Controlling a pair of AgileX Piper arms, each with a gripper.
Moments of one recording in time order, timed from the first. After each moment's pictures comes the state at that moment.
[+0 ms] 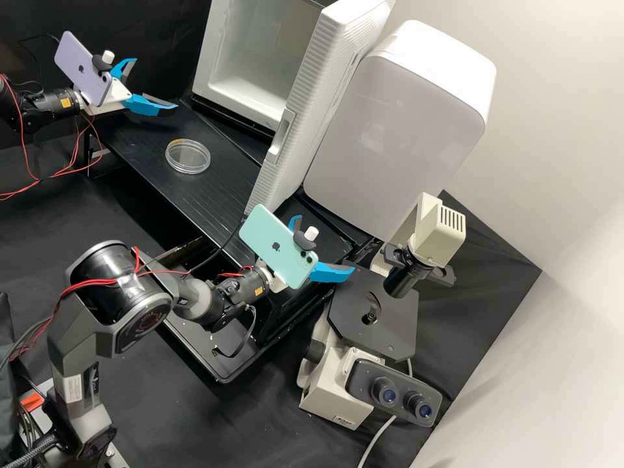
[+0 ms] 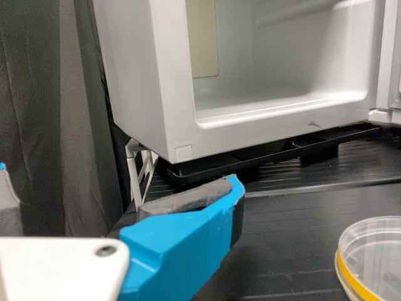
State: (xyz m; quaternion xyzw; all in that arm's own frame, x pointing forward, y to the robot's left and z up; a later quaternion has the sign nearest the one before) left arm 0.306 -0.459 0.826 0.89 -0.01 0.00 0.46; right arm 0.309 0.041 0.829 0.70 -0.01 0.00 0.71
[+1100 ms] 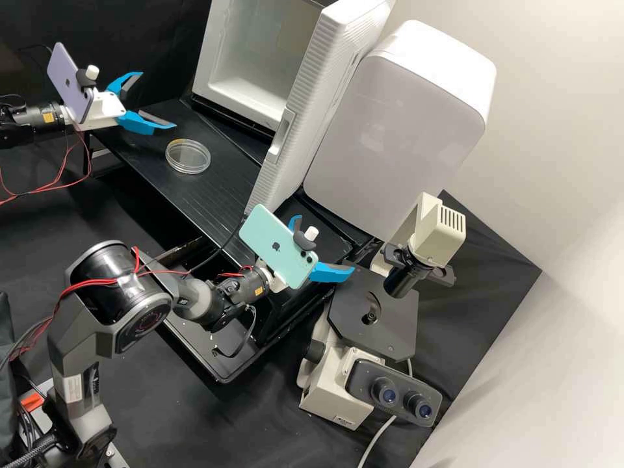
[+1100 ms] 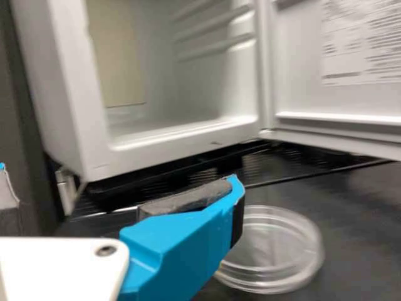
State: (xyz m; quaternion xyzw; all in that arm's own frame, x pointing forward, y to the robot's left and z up) left arm 0.251 -0.497 0.795 0.89 -0.07 -0.09 0.45; right arm 0.309 0.041 0.829 0.70 -0.01 0.00 0.71
